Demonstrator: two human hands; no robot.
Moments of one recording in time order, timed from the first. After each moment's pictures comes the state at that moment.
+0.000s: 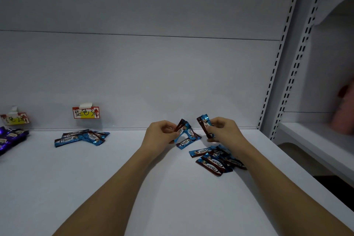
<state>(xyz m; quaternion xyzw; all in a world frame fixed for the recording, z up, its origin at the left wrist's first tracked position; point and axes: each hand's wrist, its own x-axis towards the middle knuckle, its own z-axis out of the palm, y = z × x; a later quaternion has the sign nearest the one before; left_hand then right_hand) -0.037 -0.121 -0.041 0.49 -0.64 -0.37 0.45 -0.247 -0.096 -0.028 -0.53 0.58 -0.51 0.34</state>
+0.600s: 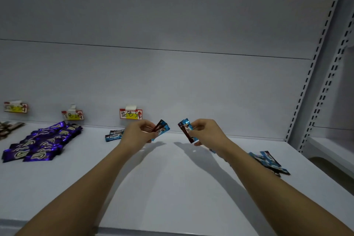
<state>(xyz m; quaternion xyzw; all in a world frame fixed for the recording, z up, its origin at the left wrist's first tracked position) 0.122 -0.089 -0.012 0.57 -0.59 -0.31 0.48 -0.103 -0.080 0.008 -0.63 0.56 -0.41 0.33</state>
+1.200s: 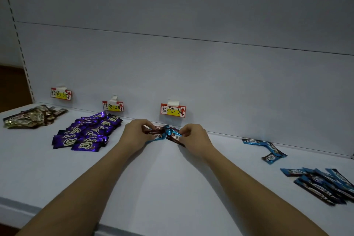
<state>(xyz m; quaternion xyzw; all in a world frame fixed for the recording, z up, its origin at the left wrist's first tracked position) 0.259 -0.107 -0.042 0.65 -0.62 -0.17 0.40 0.066 -0.125 -0.037 -0.69 0.58 -0.34 0.27</state>
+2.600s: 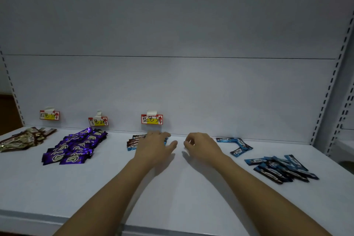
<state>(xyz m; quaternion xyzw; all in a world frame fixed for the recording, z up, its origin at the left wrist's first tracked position) 0.147 -0.078 -0.025 0.65 -0.72 0.02 0.22 -0.030 -0.092 -0.021 -0.76 0.60 -0.24 0.10</state>
